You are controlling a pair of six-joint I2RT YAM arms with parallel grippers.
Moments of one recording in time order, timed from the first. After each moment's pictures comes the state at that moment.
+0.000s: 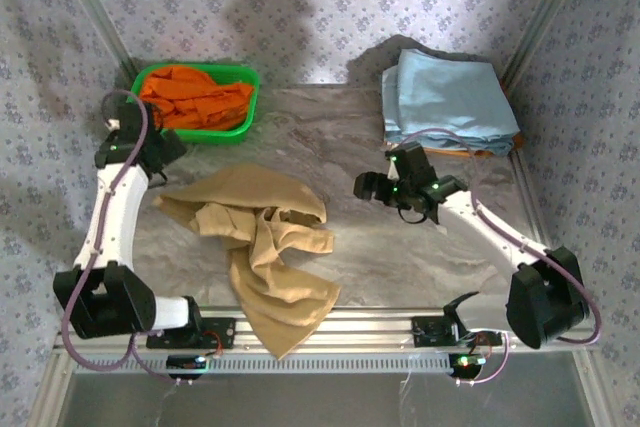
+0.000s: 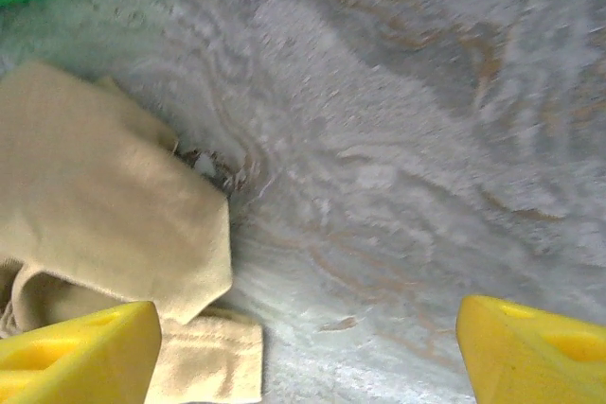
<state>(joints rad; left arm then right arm) 0.06 1.30 1.25 -0.85 -0.22 -0.53 0.49 1.31 0.91 -0.47 -0.17 0.59</state>
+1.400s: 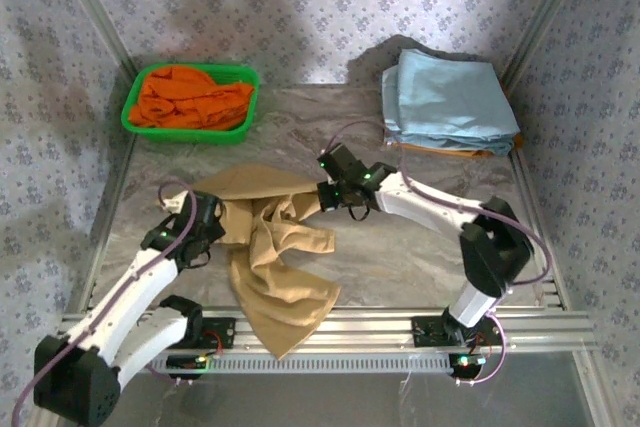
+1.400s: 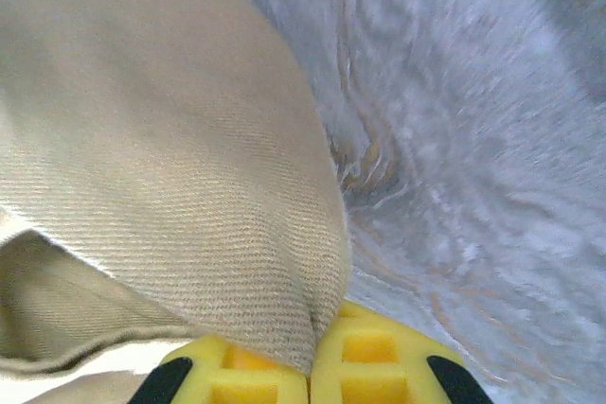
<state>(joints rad) -0.36 0.84 0.57 -0.72 -0.36 -0.85 0.78 1.63 1.23 -0.56 0.05 0.44</state>
